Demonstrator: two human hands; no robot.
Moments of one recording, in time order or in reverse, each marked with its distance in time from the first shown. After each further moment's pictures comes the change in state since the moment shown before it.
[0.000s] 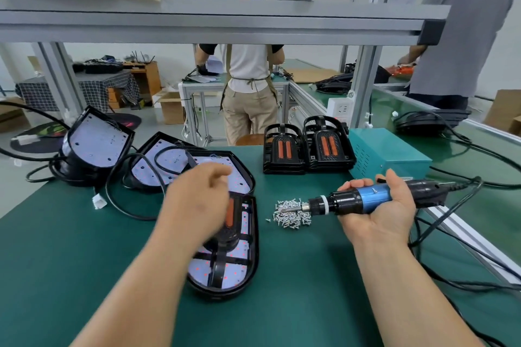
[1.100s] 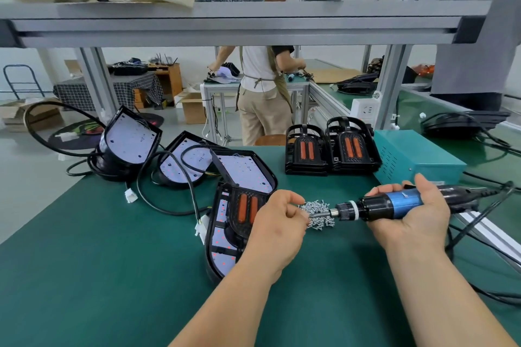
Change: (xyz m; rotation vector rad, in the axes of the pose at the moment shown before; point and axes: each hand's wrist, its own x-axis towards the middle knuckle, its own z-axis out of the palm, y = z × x) left_hand -0.030 -0.002 0.076 -0.421 -0.294 -0.087; right_hand 0.006 -0.005 -0.003 0.018 0.036 0.024
